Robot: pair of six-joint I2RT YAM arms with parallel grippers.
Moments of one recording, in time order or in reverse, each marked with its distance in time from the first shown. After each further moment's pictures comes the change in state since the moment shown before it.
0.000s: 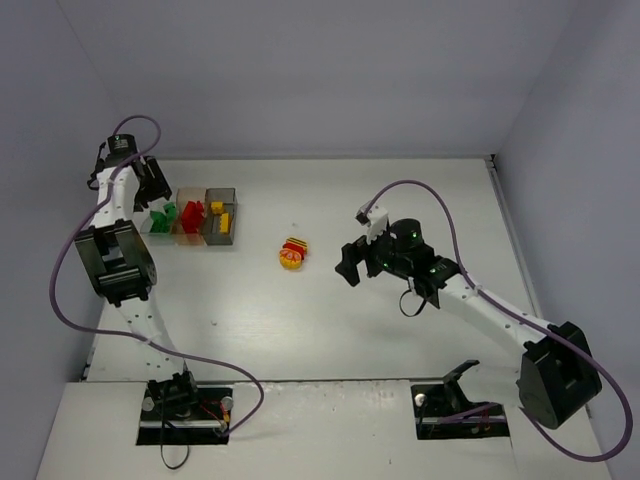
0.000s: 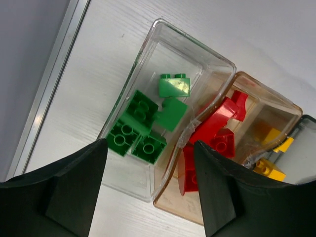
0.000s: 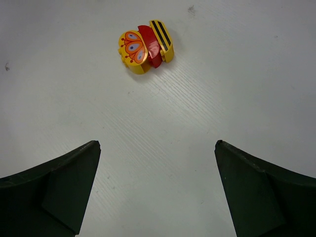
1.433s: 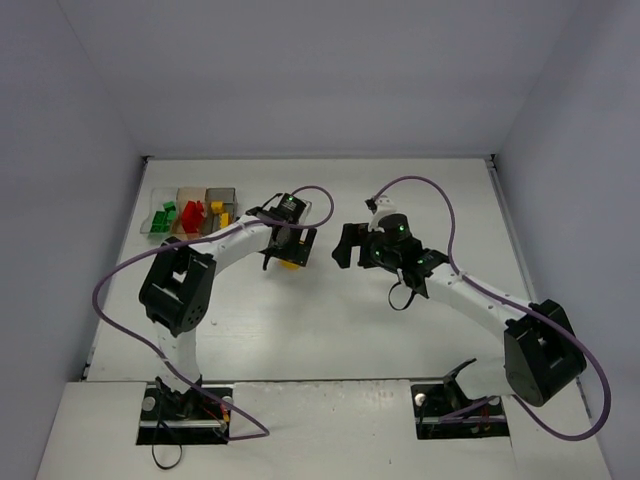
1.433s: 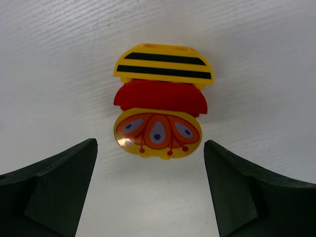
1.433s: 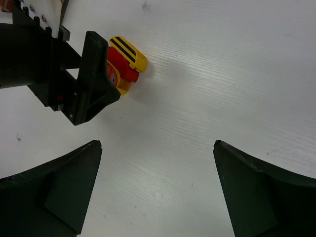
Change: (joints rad) left arm -0.834 -0.232 -0.565 0.204 -0.057 0.020; right arm 0.010 0.135 0.066 0.004 0.200 0.402
